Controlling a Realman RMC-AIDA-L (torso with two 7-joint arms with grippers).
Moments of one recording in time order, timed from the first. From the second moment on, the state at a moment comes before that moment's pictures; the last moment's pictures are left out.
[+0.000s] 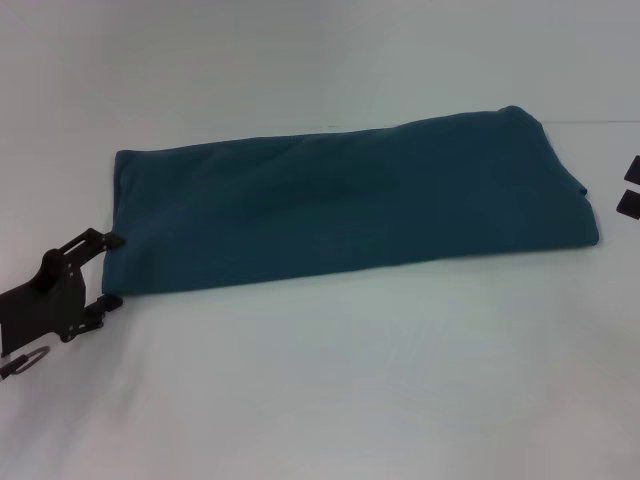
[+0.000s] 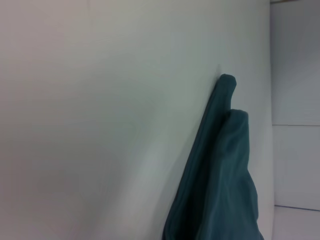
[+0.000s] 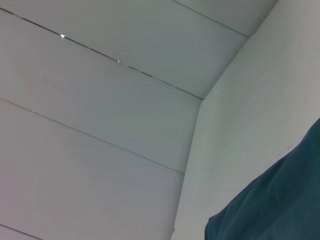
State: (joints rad) left arm -0.45 -2.09 0.36 0.48 2.02 1.13 -2.60; right arm 0.42 1.90 -0.44 -0.52 -1.82 -1.67 2.22
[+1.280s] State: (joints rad) left arm -0.55 -2.09 0.44 0.46 2.02 1.01 -2.51; right arm 0.42 1.90 -0.41 -0.52 -1.81 -1.65 2.22
